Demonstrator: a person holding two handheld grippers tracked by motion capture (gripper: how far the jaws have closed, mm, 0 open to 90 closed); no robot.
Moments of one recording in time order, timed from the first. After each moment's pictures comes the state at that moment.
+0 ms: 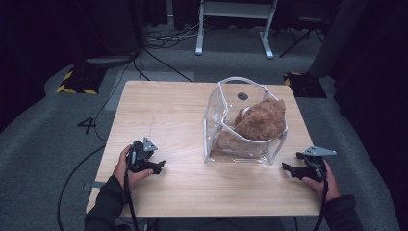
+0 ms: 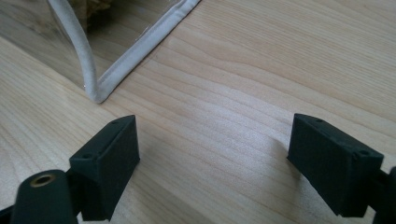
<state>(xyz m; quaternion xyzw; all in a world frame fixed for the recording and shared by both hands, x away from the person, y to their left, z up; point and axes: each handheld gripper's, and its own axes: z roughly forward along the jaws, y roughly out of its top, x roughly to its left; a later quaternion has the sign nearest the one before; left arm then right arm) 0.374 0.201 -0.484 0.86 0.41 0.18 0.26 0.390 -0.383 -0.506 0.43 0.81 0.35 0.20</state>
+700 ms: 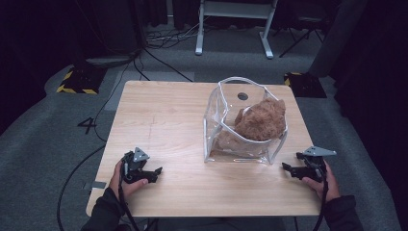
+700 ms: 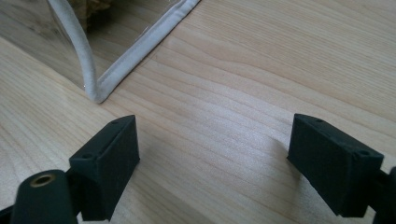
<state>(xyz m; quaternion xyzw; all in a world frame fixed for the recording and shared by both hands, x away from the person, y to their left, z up) 0.349 0.220 -0.506 0.82 0.44 0.17 0.33 0.390 -0.383 -0.506 0.43 0.81 0.35 0.20</state>
